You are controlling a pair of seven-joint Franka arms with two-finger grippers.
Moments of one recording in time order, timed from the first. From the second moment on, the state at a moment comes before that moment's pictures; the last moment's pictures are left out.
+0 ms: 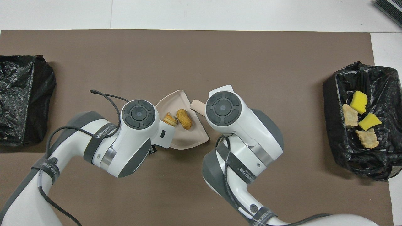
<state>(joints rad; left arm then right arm) -0.47 0.15 -0.09 -2.05 0.14 2.02 0.58 0.22 0.25 0.34 -1.76 -0.27 1.84 -0.36</state>
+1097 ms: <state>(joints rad) -0.53 0.12 -0.09 -2.09 0.14 2.03 0.61 0.22 0.03 0.35 -2.23 -0.01 1.97 0.55</state>
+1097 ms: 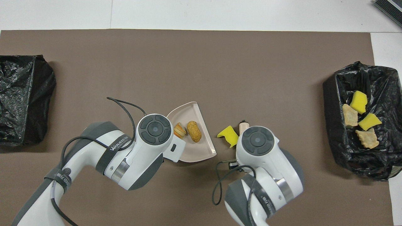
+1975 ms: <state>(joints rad) -0.45 0.12 -0.08 -2.10 0.15 2.12 0.89 0.27 0.13 0.34 -2.13 0.18 2.06 0.20</state>
